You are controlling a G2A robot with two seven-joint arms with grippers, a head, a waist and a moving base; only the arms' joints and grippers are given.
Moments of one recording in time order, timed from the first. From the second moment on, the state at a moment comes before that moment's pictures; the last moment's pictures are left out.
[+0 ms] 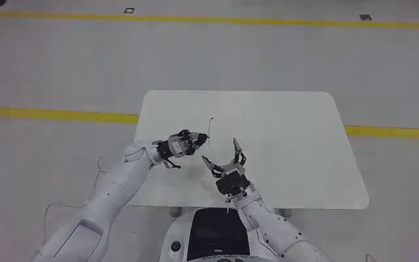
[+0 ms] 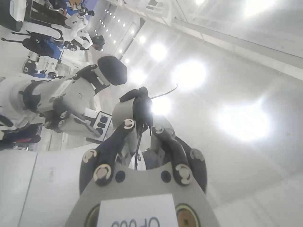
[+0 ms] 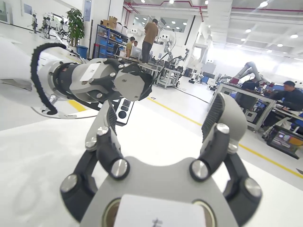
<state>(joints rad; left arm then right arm) 1.00 -1.22 -0.94 -0.89 -1.13 0.26 -1.36 -1.47 -1.31 0.79 -1.39 -1.57 0.34 -0.71</state>
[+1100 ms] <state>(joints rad) 1.00 -1.22 -0.94 -0.89 -1.13 0.26 -1.36 -1.42 -1.32 0.74 -1.38 -1.57 0.34 -0.66</state>
